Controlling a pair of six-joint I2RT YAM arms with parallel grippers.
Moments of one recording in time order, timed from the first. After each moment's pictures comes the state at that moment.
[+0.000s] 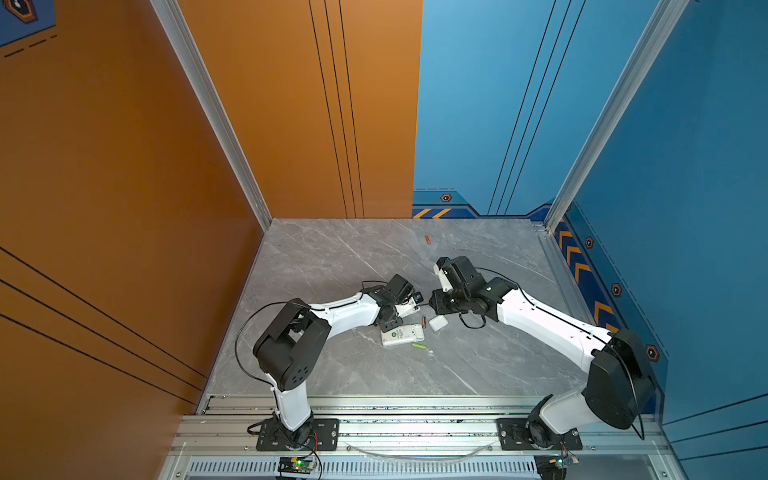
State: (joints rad) left arm -0.69 1.79 1.09 -0.45 -0.24 0.48; right arm 0.65 1.52 1.14 -0.58 -0.07 0.43
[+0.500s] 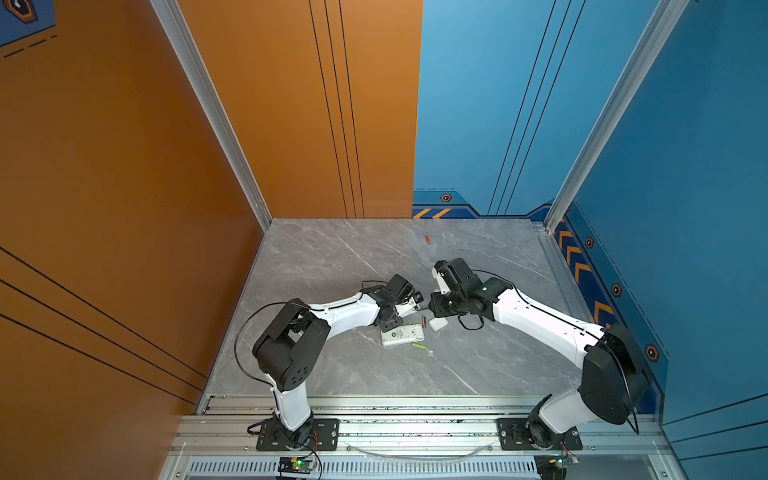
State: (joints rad) left arm -0.69 1.79 1.09 -0.45 -0.24 0.48; right arm 0.66 1.54 1.14 -0.59 -0.07 0.43
